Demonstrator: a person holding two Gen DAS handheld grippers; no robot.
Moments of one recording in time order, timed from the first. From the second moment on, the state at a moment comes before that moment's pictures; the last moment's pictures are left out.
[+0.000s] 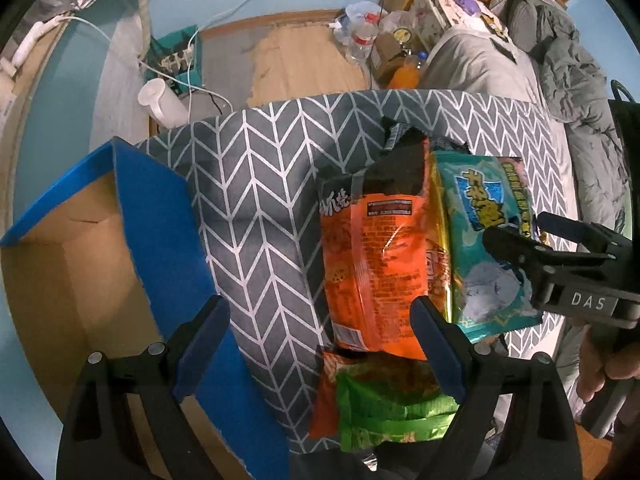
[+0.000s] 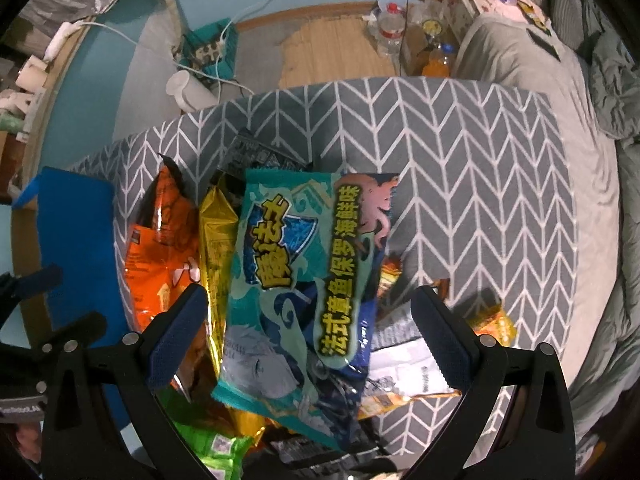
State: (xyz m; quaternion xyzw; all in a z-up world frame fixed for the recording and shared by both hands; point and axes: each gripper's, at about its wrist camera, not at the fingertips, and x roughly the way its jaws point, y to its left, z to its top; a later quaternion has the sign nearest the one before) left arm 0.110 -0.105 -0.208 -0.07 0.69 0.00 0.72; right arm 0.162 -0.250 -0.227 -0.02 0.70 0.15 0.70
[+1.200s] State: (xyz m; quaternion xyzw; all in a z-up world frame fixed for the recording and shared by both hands) left arm 0.142 -0.125 -0.269 -0.11 0.73 -0.01 0.68; right arm 0.156 -0.286 -0.216 0.05 0.68 0.24 0.69
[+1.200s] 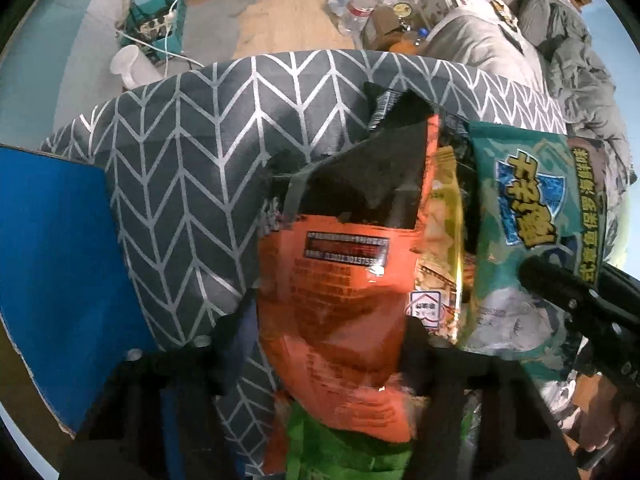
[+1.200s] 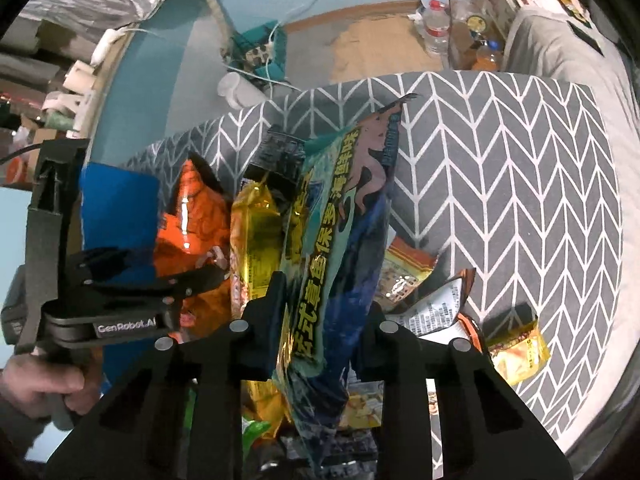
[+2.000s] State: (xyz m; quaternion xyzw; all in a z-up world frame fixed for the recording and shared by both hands) left arm 0.109 -0.083 -0.191 -0.15 0.67 -0.03 0.73; right arm 0.138 -0.288 -0.174 0.05 0.65 0.26 0.71
